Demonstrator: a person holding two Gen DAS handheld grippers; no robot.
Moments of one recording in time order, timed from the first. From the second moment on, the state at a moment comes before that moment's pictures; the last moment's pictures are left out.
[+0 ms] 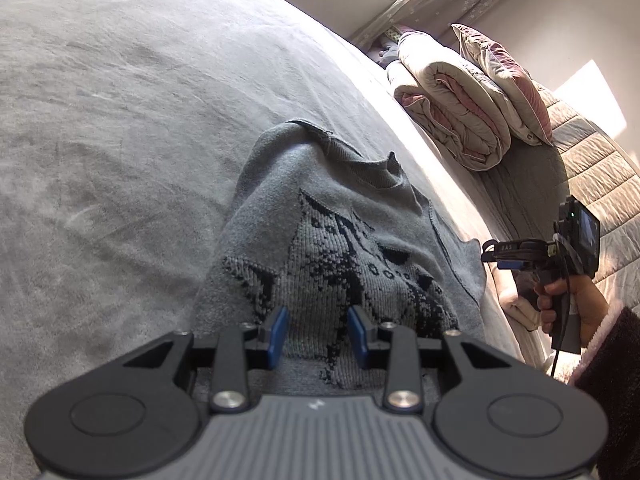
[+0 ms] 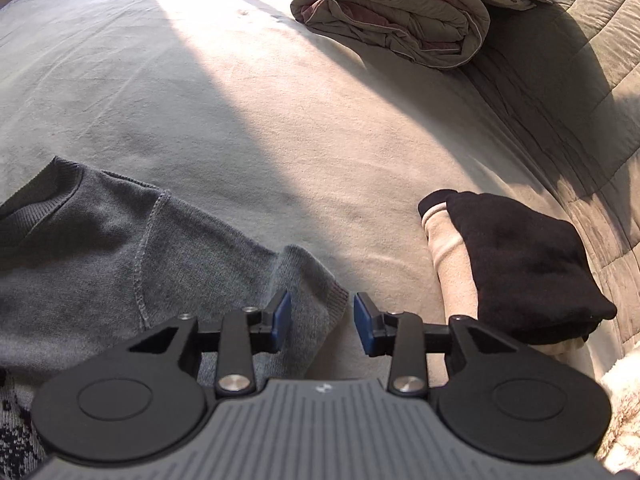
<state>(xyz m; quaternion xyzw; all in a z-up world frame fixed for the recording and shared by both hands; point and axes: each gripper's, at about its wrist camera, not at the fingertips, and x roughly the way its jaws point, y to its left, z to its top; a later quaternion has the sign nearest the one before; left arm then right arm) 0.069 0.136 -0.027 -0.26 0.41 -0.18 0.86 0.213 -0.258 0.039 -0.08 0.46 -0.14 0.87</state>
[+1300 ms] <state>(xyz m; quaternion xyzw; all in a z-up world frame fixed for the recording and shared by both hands) 0.059 0.161 -0.024 -0.23 0.46 -0.12 0.85 0.059 -0.272 0.034 0.12 0.50 -0.08 0.85</state>
